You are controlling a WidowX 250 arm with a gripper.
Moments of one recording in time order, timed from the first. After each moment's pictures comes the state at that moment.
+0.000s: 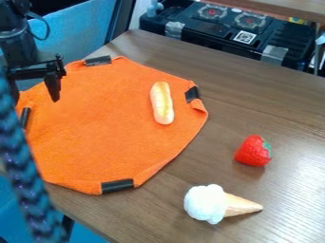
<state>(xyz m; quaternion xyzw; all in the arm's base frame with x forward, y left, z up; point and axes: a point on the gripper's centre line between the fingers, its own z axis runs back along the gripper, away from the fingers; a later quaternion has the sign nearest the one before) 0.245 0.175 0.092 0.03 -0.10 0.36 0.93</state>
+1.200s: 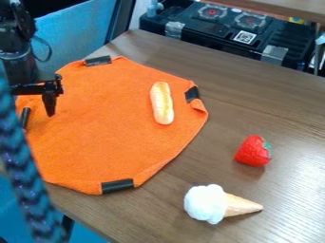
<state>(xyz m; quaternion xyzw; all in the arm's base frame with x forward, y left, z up) 0.242 0.191 0.061 0.08 -0.09 0.35 0.93</state>
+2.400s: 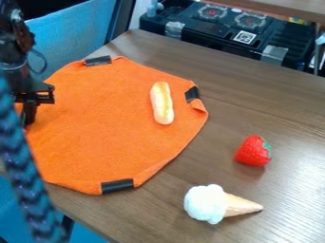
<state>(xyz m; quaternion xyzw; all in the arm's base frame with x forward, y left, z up) 0.235 0.210 0.045 0.12 -0.07 0.35 0.93</state>
